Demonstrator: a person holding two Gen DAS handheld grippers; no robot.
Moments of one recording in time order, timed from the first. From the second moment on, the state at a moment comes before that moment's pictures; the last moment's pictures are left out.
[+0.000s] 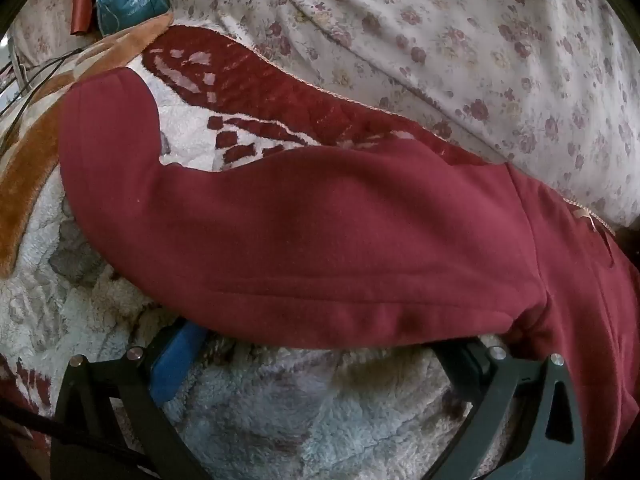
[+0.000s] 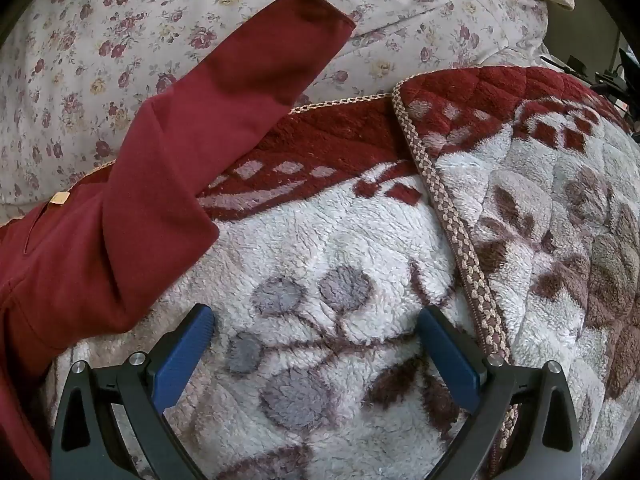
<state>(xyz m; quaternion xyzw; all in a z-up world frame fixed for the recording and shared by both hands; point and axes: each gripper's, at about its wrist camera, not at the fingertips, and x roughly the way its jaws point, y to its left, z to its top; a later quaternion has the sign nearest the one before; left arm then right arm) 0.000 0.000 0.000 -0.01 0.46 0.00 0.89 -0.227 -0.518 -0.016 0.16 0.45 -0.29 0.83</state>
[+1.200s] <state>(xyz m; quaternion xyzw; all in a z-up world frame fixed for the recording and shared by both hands) -0.017 -0.006 0.015 0.00 0.50 0.01 0.86 -0.240 -0.513 -0.007 0.17 0.46 -0.27 0.83</state>
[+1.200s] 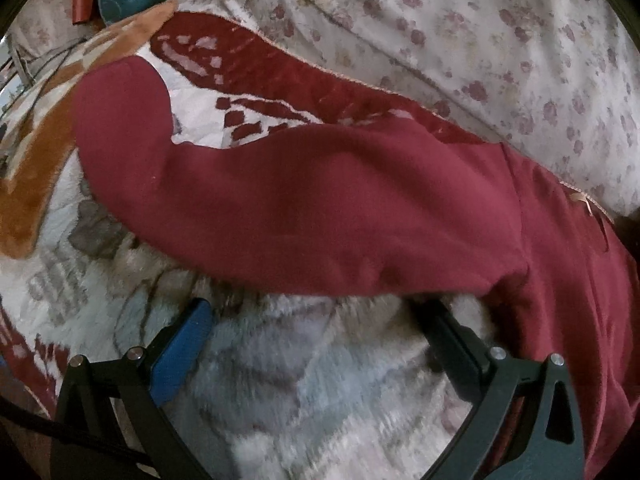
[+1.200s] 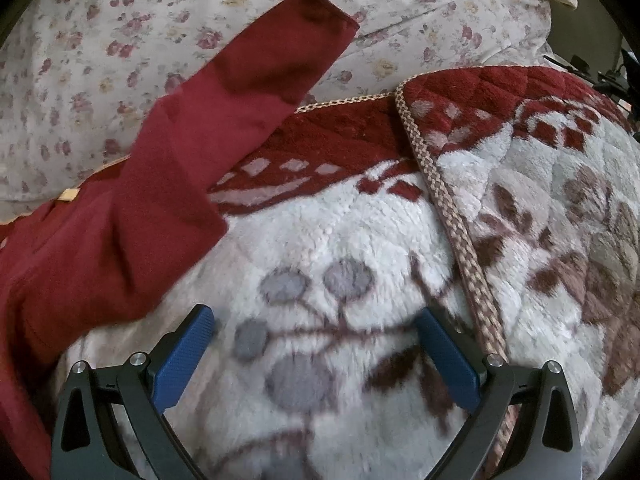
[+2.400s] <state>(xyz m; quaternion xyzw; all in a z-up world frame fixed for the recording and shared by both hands) -0.070 -0.027 0.065 0.01 0.42 -0.04 0.90 -0.195 -0.254 0.080 0.08 0.43 -0.09 0.89</state>
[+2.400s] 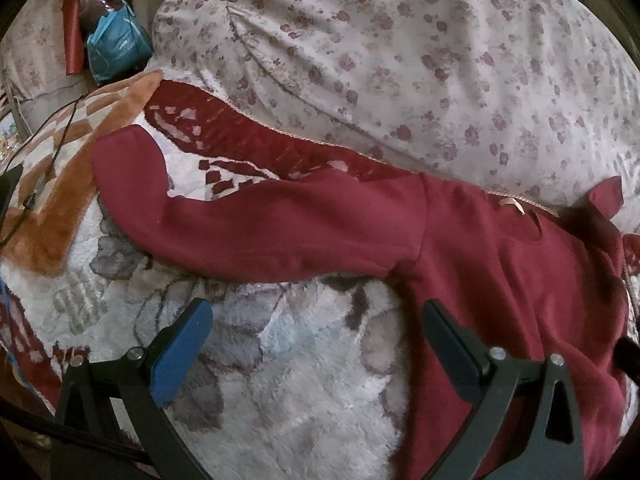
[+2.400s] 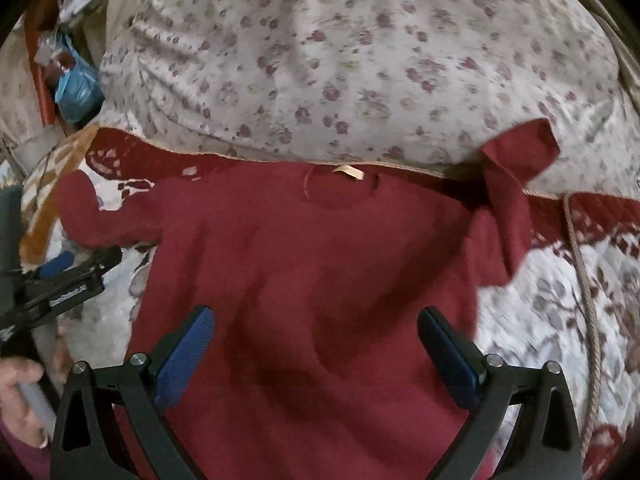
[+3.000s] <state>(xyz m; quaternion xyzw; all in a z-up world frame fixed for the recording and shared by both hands) -0.060 -0.041 0.056 0.03 0.43 -0.05 0.90 -0.152 -0.243 0.047 0.09 0.43 -0.11 0.89</state>
